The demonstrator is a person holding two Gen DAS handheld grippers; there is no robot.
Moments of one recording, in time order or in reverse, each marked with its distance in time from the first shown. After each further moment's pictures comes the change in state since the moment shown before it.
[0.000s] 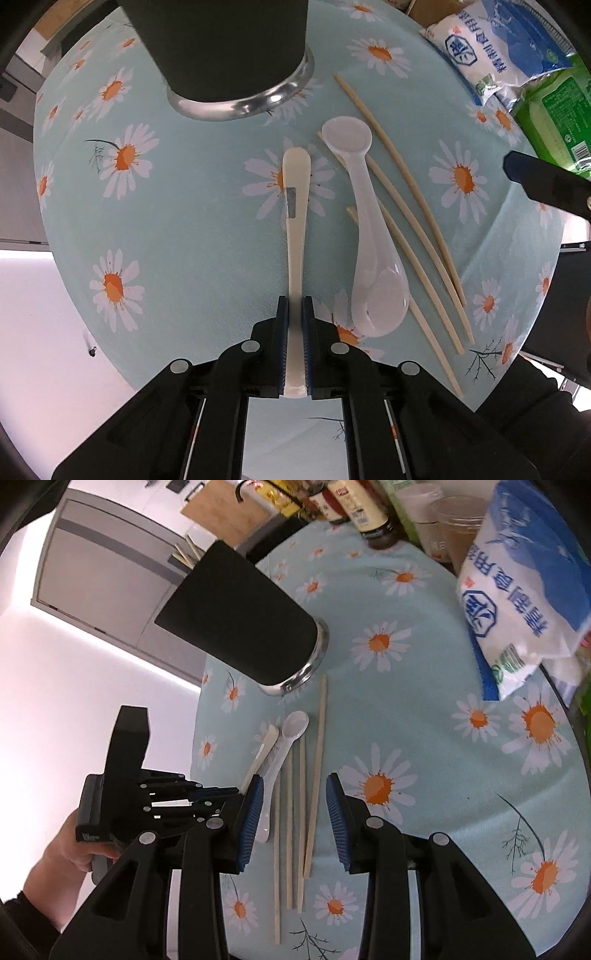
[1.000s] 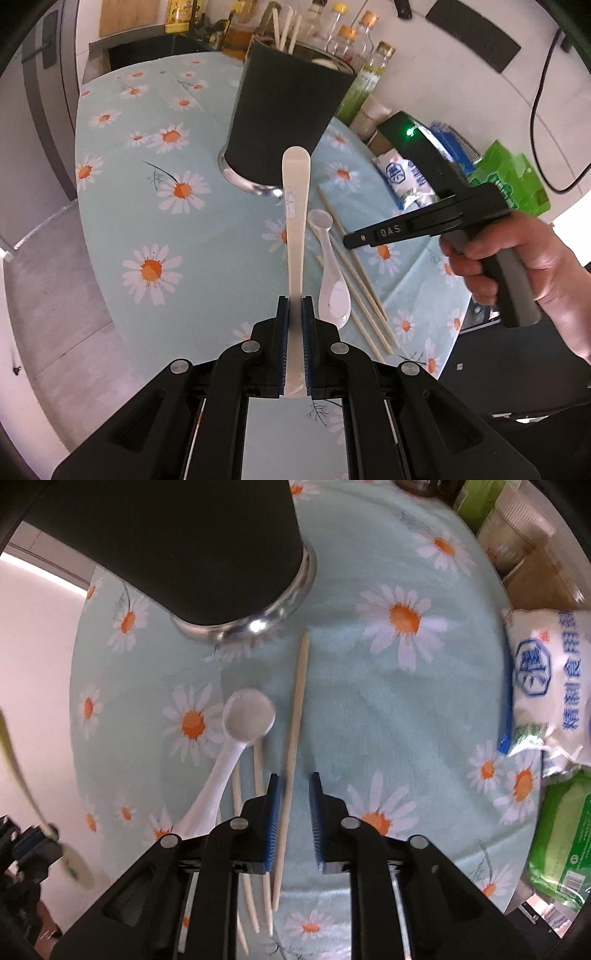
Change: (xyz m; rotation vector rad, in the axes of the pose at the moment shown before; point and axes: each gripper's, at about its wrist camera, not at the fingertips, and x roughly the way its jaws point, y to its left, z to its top) left arm -0.079 0.045 -0.084 -0.140 -0.453 -0.283; right arm 0.118 0.050 0.038 -0.097 0.373 -0.560
